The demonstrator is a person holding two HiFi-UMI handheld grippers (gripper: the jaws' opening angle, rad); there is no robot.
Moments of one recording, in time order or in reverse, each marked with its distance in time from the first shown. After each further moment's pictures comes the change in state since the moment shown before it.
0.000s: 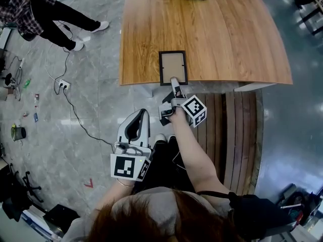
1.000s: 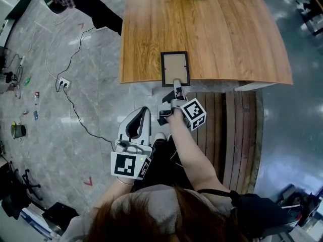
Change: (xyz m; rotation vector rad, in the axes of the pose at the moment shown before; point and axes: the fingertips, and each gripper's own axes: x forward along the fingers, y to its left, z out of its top) left arm 0.005 -0.008 0.000 0.011 0.000 -0.013; right arm -0.015 0.007 0.010 -0.008 -0.099 0.005
